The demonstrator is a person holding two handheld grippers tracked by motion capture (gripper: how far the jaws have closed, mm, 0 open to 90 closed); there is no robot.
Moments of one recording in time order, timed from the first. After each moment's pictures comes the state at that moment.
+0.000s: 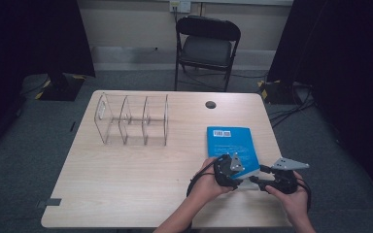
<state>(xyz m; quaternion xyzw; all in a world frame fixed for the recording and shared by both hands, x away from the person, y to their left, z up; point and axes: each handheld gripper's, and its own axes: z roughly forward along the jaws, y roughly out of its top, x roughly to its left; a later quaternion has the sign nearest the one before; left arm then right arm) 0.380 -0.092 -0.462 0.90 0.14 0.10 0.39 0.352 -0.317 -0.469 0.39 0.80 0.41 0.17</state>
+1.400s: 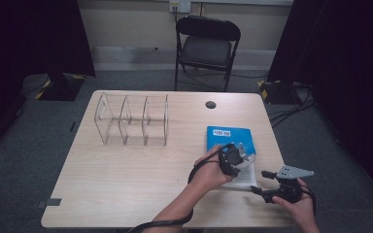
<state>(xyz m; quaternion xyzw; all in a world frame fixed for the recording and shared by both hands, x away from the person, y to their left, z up) 0.395 -0.099 -0.418 0.93 0.16 0.10 0.32 0.337 -0.333 -0.483 0.34 0.82 0.44 0.13</state>
